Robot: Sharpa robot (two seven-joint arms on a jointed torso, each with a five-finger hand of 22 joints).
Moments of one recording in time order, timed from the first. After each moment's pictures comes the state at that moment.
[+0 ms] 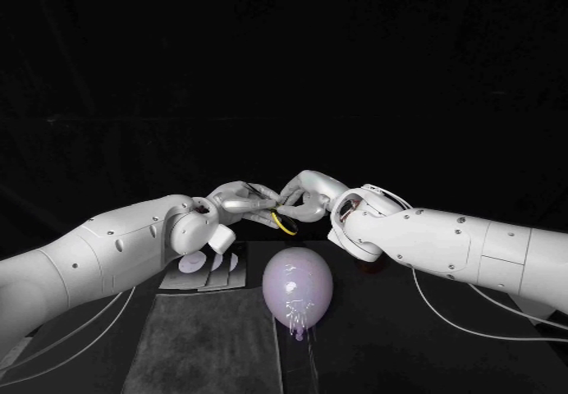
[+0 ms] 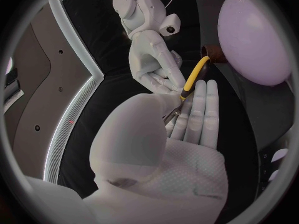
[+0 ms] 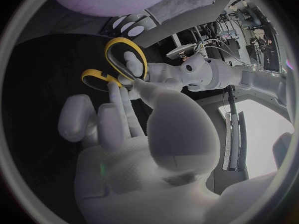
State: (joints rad) left arm 1.34 -0.53 -0.06 1.02 -0.19 0.14 0.11; left_hand 1.53 -0.02 0.77 0.09 0.04 0.47 0.16 0.86 0.45 0.99 0.21 0.20 0.06 1.09 0.13 0.10 0.33 0.17 0.93 0.22 0.29 0.14; right arm 1.42 -0.50 -0.17 1.25 -1.13 -0.45 -0.03; right_hand 1.24 -0.17 0.55 0.07 0.05 0.96 0.19 0.14 0.42 1.13 0.12 0.06 0.07 1.46 0.03 1.33 1.06 0.09 1.32 0.13 1.22 1.19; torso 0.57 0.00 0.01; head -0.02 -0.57
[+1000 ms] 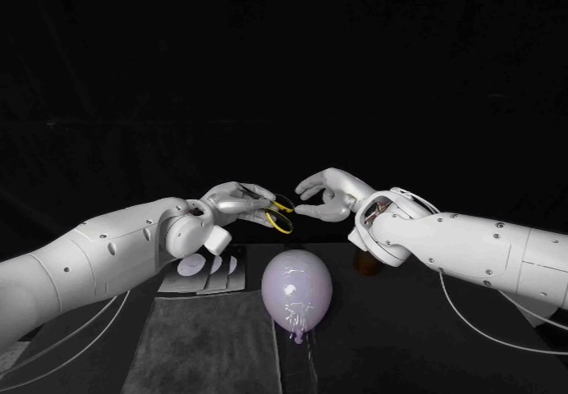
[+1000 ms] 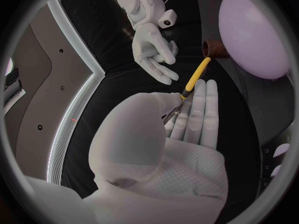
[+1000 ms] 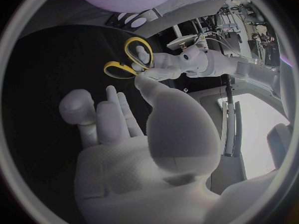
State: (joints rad) left arm 1.34 -0.55 -0.06 1.04 -0.17 0.11 0.13; left_hand 1.51 -0.03 0.79 0.07 0.05 0.50 0.16 0.87 0.43 1.01 0.20 0.17 0.06 1.10 0.12 0.10 0.33 0.16 0.92 0.21 0.32 0.16; right arm 1.42 -0.63 -0.16 1.33 -1.08 -0.50 0.06; right_hand 1.26 -0.20 0.45 0.07 0.05 0.82 0.21 0.07 0.38 0.98 0.15 0.06 0.06 1.44 0.05 1.28 0.97 0.11 1.25 0.16 1.11 1.10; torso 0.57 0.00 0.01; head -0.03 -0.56
